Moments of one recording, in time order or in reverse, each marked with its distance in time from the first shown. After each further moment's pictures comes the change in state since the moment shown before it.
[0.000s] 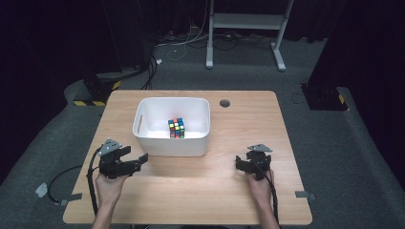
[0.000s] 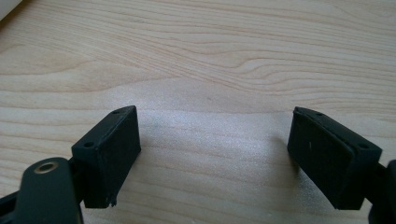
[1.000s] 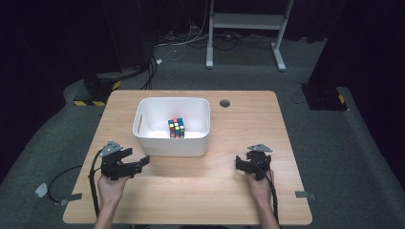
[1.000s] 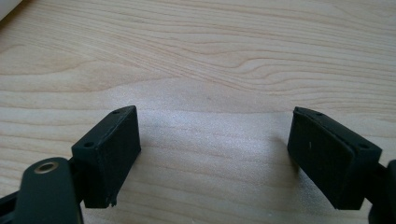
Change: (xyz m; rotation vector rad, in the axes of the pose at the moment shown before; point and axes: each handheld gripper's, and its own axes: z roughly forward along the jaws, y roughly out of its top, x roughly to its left) left arm 0.005 -0.009 0.007 0.000 -0.040 -0.023; right arm 0.000 0.000 0.000 0.000 0.000 0.002
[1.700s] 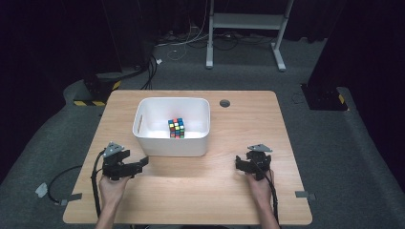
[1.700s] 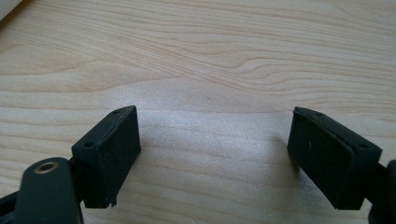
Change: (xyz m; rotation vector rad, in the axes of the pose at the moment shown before) left arm 0.008 -0.011 0.014 0.038 0.085 -0.018; right arm 0.000 0.000 0.000 -0.001 0.000 0.000
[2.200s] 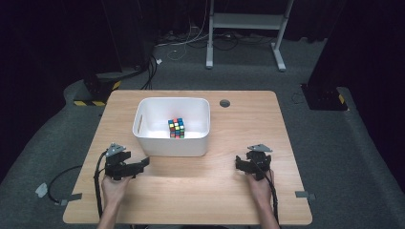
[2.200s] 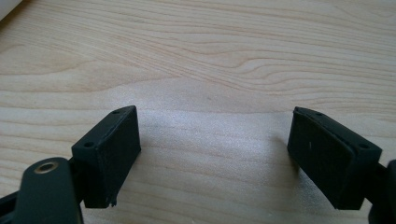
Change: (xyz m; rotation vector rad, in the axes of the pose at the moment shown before) left arm 0.006 -0.007 0.013 0.026 0.003 -0.028; right arm 0.000 0.000 0.000 0.000 0.000 0.000
